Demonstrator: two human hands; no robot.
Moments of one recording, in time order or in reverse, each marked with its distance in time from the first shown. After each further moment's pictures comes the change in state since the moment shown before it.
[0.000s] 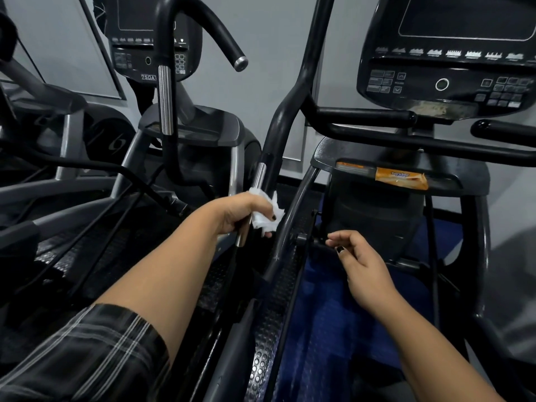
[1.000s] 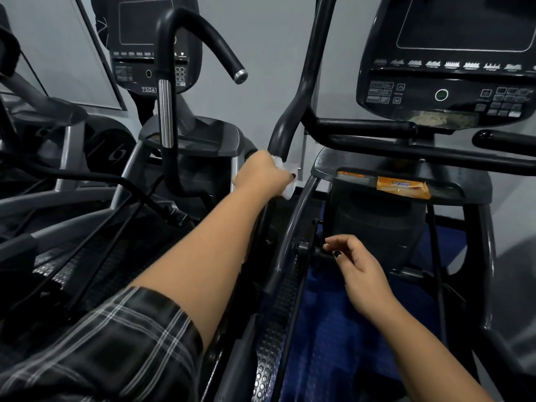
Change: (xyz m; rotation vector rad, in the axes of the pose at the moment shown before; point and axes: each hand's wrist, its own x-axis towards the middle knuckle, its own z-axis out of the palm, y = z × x) left_hand 0.029 0.076 0.022 0.514 0.780 0.254; right_hand 0.017 -0.006 0.008 -0.008 0.018 -0.043
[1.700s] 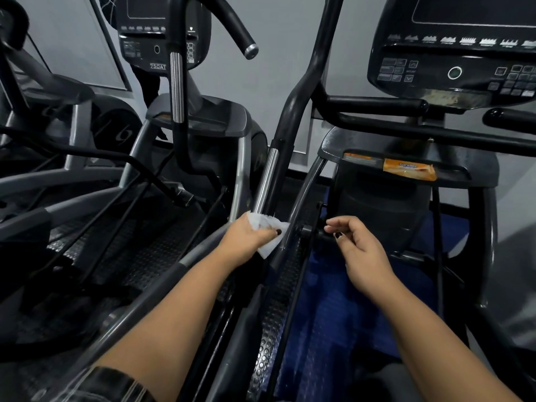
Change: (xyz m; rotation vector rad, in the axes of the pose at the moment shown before) left_hand -0.112 -0.126 0.021 -0.460 -0.329 -0.025; right_hand -0.025 -0.008 0.009 0.007 -0.029 0.016
